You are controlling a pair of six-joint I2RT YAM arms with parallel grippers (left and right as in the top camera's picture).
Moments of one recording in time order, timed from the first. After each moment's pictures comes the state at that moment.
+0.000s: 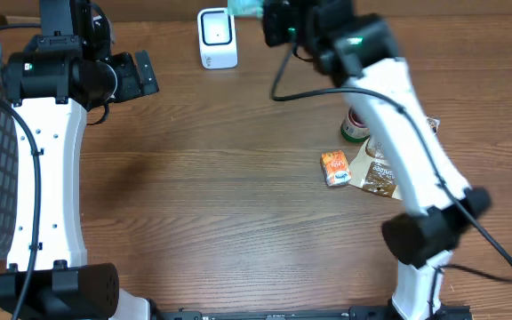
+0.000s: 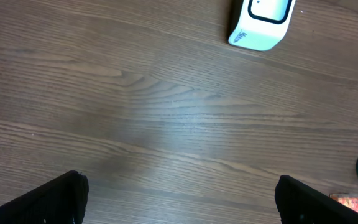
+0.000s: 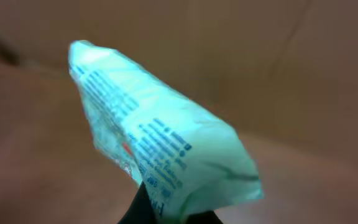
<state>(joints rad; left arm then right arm) 0.04 1.69 1.88 -1.22 0.07 -0.25 0.49 2.05 2.29 -0.79 0.12 0.10</state>
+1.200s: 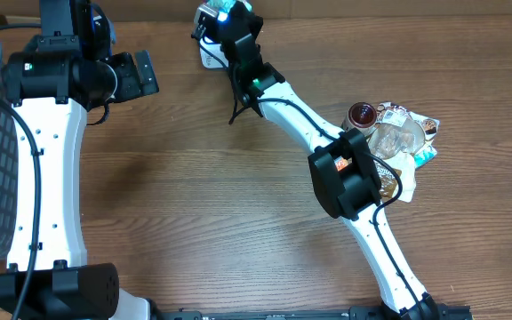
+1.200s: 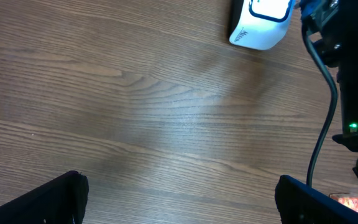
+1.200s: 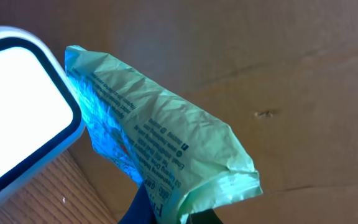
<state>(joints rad) 0.04 1.69 1.88 -1.22 0.07 -0.25 0.57 2.63 2.28 0.16 0.54 -1.09</state>
